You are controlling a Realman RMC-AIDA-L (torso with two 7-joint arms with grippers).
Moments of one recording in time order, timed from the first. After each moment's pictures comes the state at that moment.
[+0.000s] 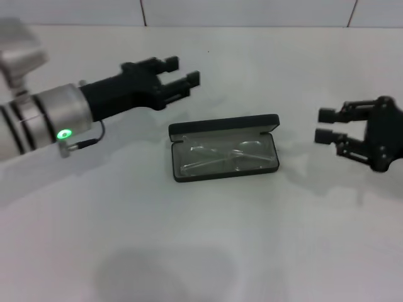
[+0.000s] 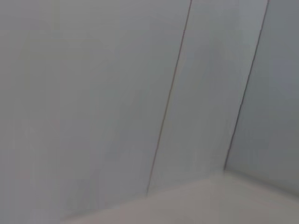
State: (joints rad) left arm -0.60 -2.09 0.93 0.45 1.54 1.21 -1.25; right arm 0.49 1.92 -1.00 -0.50 -1.53 -1.65 1.04
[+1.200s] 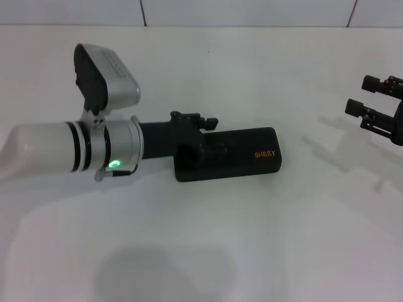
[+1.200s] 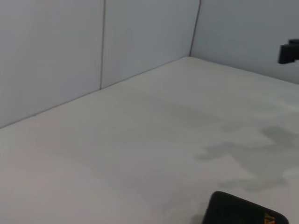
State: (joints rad) left arm -0.64 -2.10 1.35 0.45 1.52 0.98 -1.28; right arm 0.40 1.97 -0.82 -0.53 -1.52 -1.49 1.04
